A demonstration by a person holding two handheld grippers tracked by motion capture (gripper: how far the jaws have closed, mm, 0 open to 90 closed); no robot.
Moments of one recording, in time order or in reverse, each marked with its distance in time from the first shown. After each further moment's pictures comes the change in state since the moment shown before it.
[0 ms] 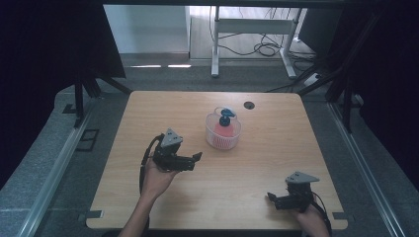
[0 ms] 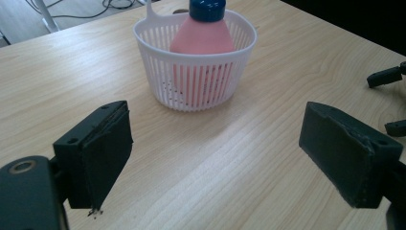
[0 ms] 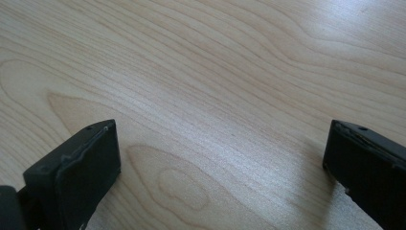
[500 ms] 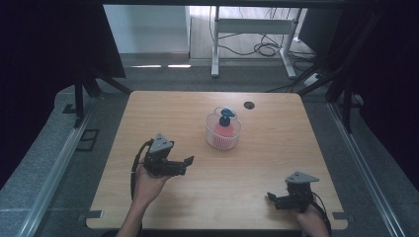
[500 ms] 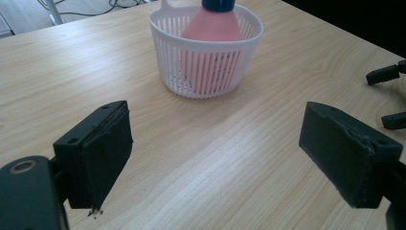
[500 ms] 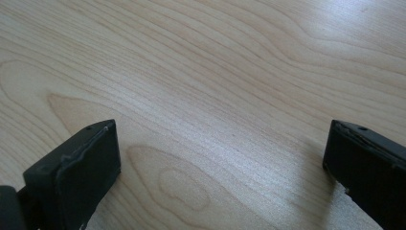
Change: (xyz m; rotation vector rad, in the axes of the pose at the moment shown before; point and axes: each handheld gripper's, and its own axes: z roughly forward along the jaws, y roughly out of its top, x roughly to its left) left arm 0.007 -0.017 -0.020 -0.017 0.013 -0.032; right arm 0.000 0.000 0.000 0.000 -0.002 0.001
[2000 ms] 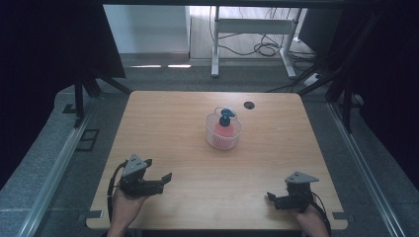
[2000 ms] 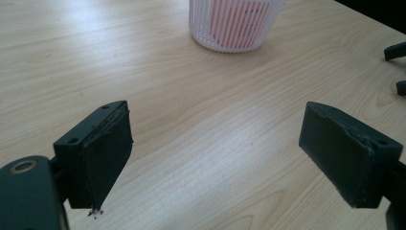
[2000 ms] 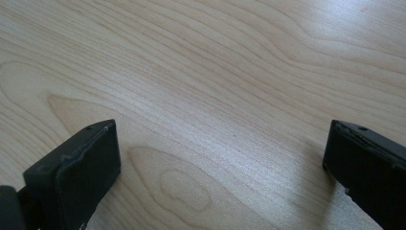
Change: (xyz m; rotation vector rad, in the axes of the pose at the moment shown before) left arm 0.015 -0.066 -0.044 -0.001 0.051 -0.077; right arm 0.001 0.000 0.000 0.000 -0.004 0.006
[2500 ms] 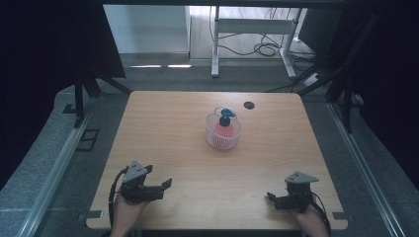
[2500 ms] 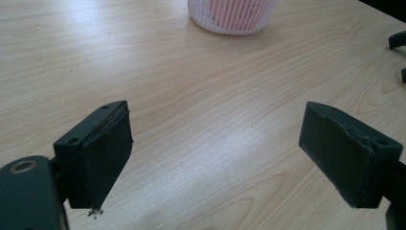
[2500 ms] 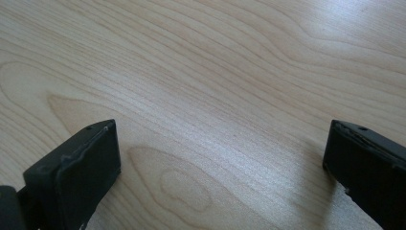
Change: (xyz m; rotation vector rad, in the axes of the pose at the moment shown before) left arm -0.001 -0.021 0.007 0.012 -0.009 -0.014; right arm 0.000 0.000 0.000 -0.001 -0.001 -0.002
